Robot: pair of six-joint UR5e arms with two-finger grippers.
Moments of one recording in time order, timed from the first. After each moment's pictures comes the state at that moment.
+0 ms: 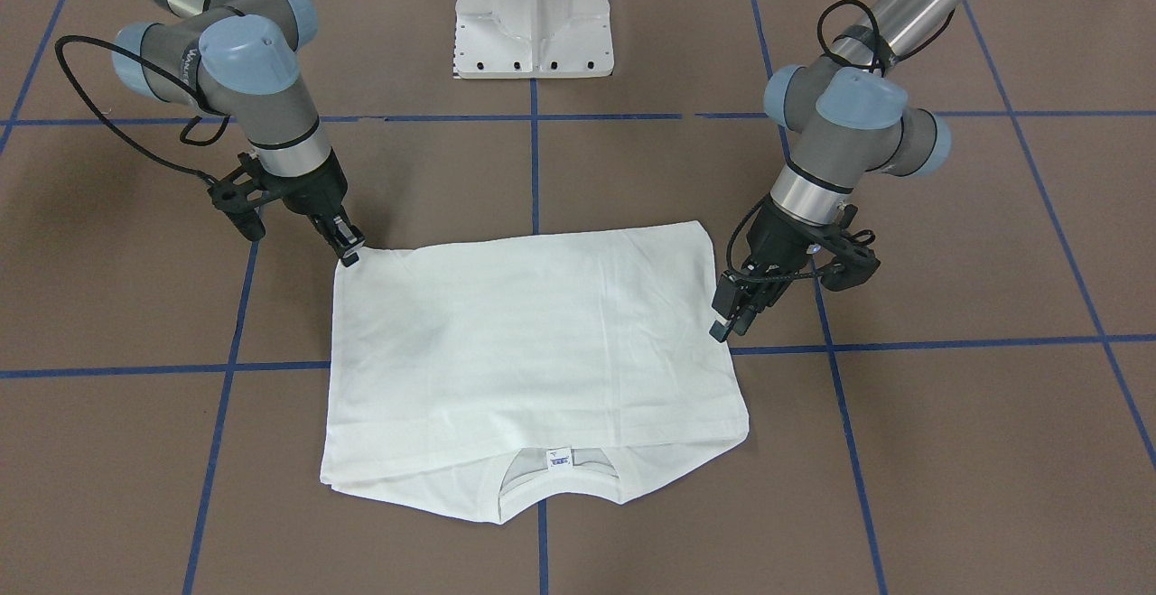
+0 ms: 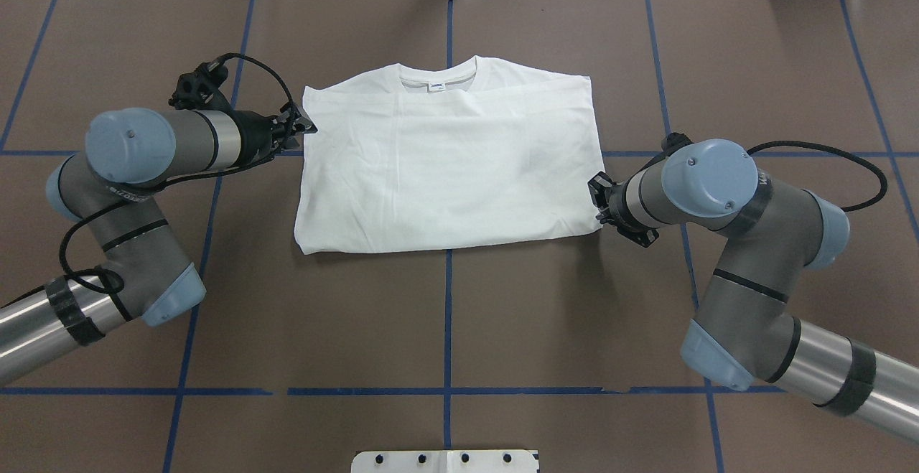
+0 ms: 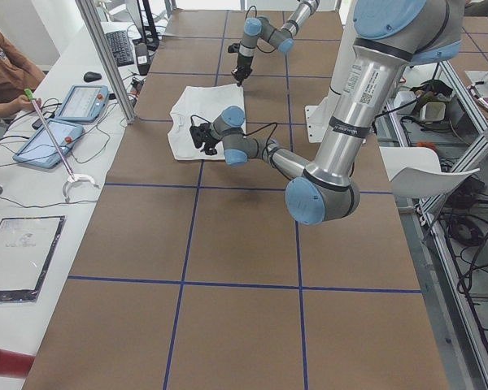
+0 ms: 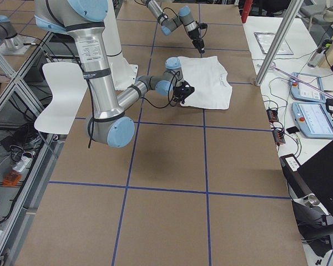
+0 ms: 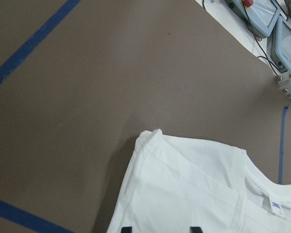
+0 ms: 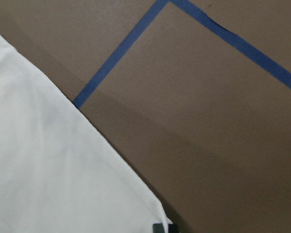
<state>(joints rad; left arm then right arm) -0.69 -1.95 -1.52 -2.49 -1.69 -1.74 0.58 -1.28 1.81 -1.26 1.77 2.04</state>
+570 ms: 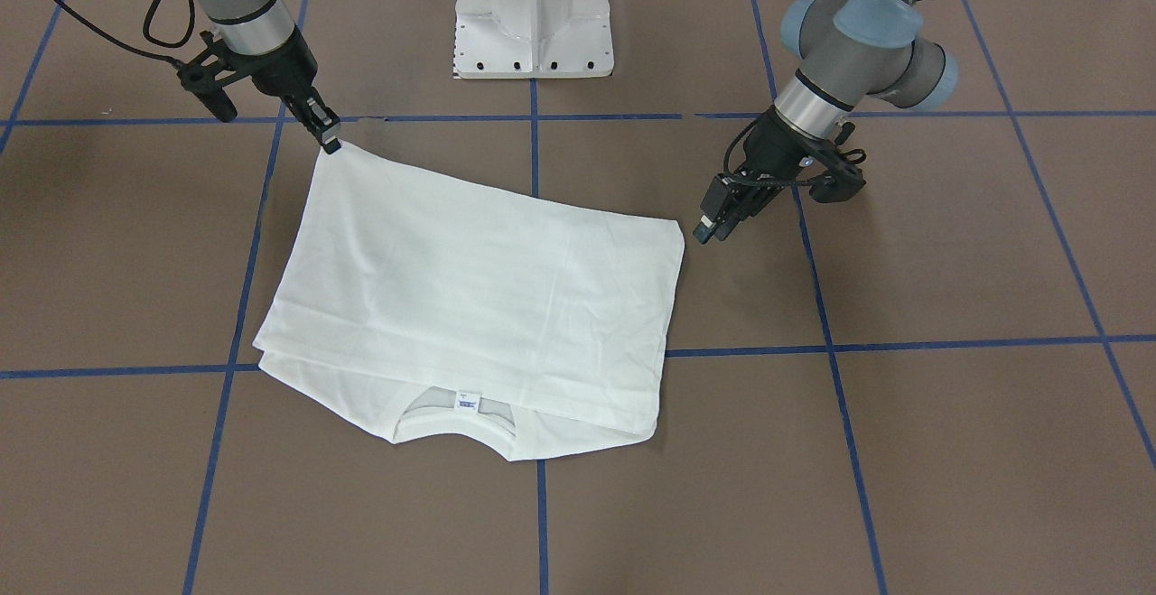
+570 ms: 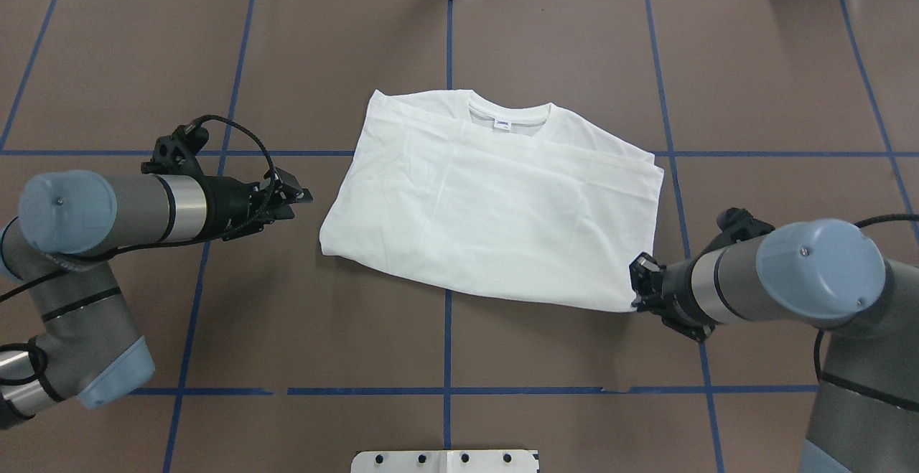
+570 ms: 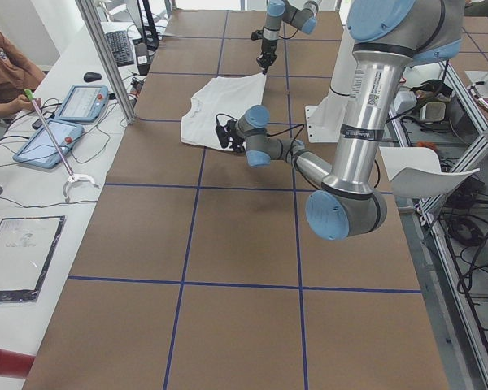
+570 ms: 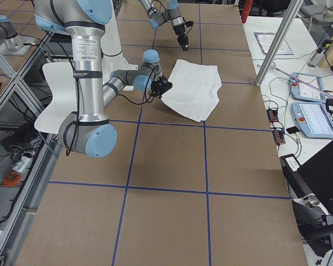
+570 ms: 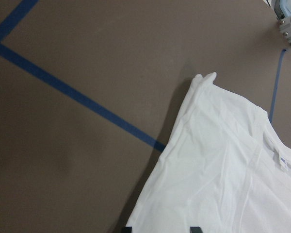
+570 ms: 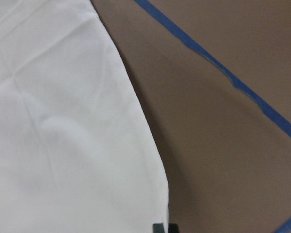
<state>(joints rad) -0.58 -1.77 -1.78 -2.48 -1.76 -1.84 0.41 -1.55 2.19 -1.33 1.83 2.14</state>
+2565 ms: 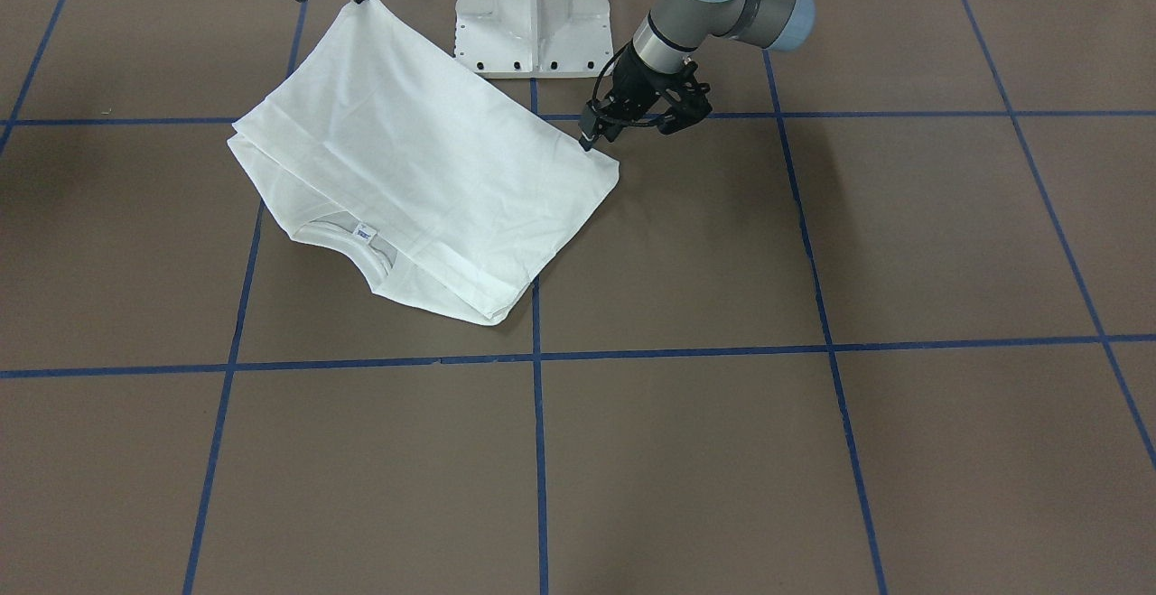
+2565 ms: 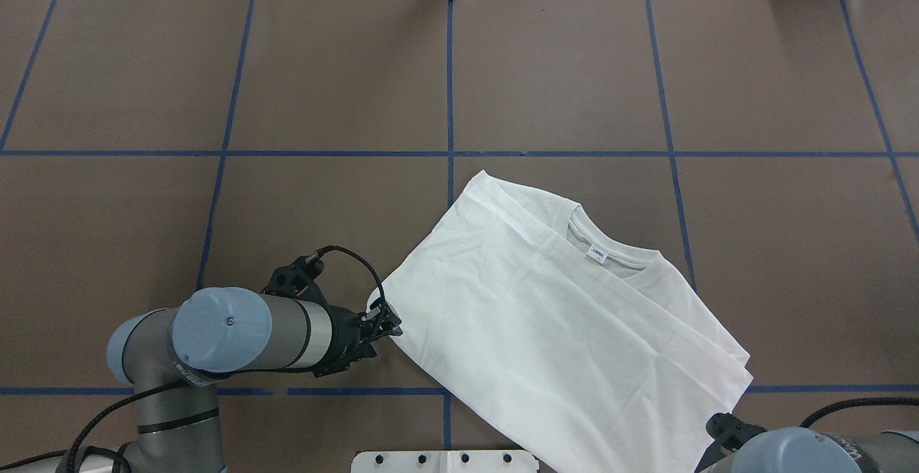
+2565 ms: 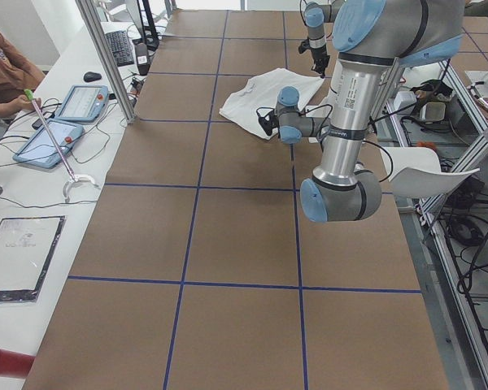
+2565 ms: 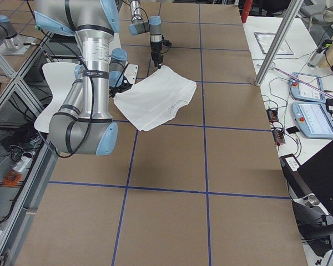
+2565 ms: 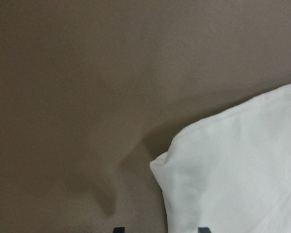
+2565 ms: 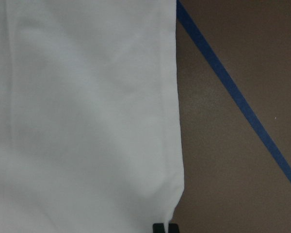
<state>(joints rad) -0.28 -1.92 -1.81 -2.17 -1.73 -2.06 -0.03 -1.65 2.32 -1.44 1.85 2.33</state>
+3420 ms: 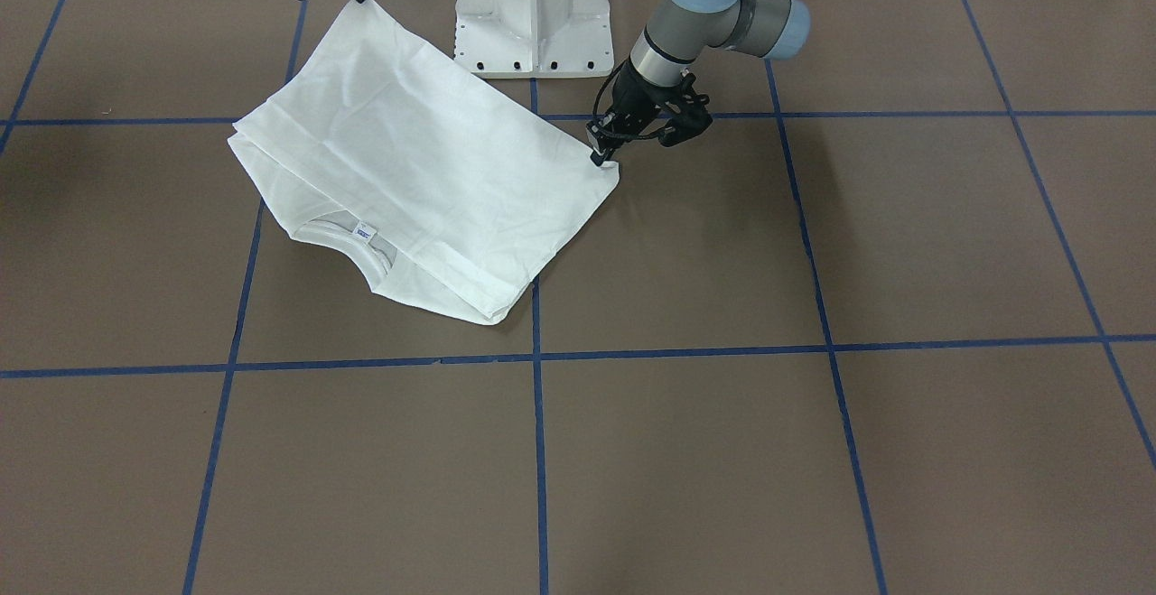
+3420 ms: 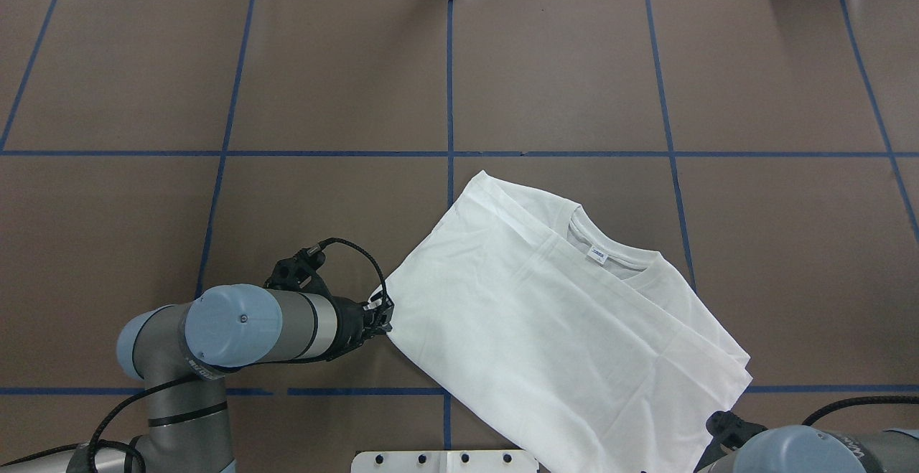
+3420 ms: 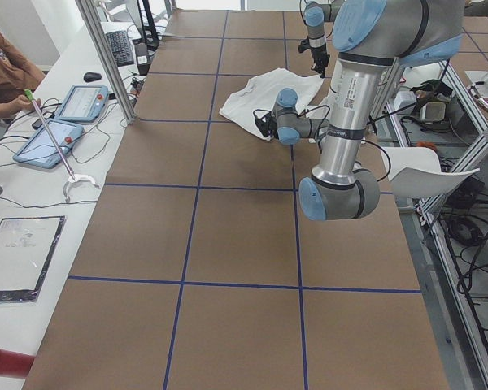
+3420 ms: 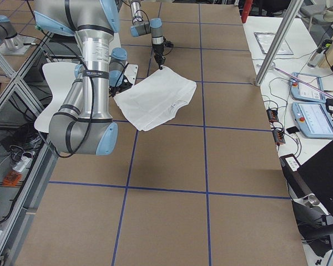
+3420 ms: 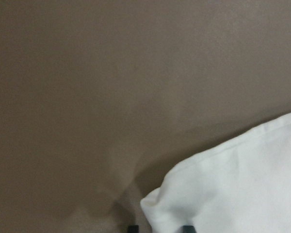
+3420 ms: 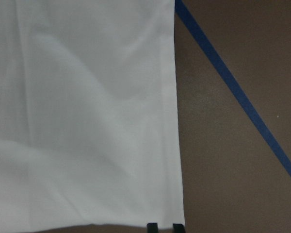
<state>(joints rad) -0.29 -1.94 -1.77 -2.16 -1.68 -2.05 -0.03 -1.65 2.32 -1.45 1.85 2.34</state>
